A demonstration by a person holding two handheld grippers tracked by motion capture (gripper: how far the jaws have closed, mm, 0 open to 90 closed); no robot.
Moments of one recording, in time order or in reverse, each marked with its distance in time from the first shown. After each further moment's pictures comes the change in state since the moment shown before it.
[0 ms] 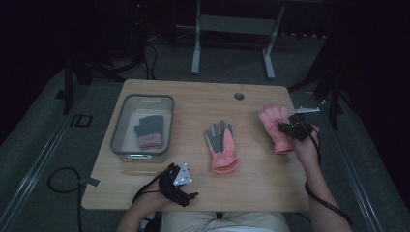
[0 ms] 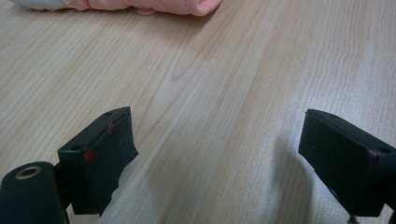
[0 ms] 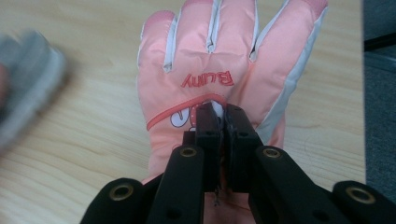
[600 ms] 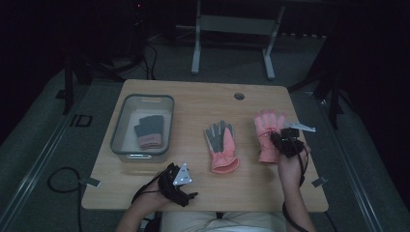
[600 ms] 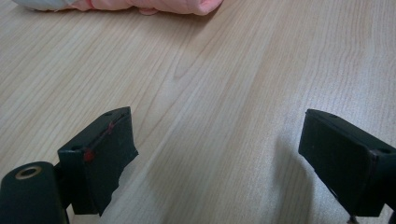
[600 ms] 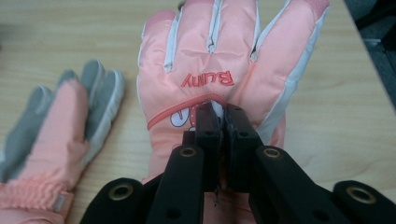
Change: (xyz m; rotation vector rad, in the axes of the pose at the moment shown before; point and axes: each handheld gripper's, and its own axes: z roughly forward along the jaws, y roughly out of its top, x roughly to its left) left arm 0.000 0.000 0.000 0.002 0.004 0.008; right arm 0.074 -0.033 -0.032 -0.099 -0.091 0.192
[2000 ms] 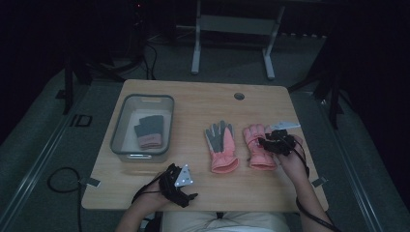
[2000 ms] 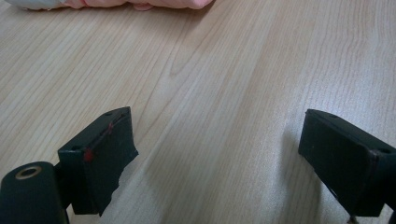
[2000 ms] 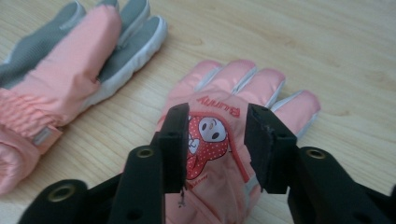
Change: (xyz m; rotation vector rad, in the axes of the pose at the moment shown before) left arm -0.001 0.000 0.002 0.019 0.004 0.029; right arm -0.009 -0.003 0.040 0.090 0.210 -0.384
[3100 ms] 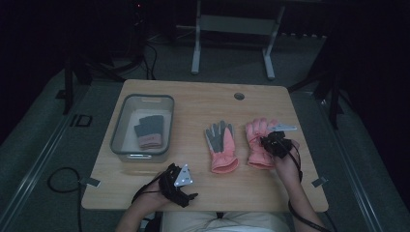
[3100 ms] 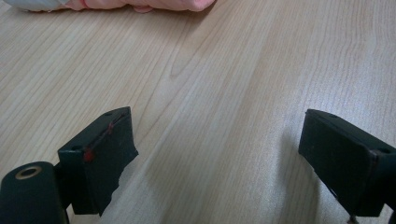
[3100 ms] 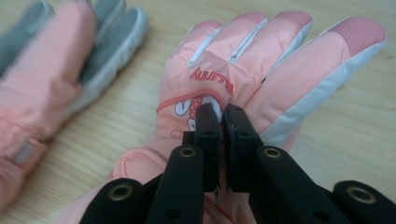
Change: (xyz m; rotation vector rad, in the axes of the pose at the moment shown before) left arm 0.000 0.000 0.000 -0.006 -0.004 -0.001; right arm 0.013 -0.003 0.004 0.015 -0.092 0.104
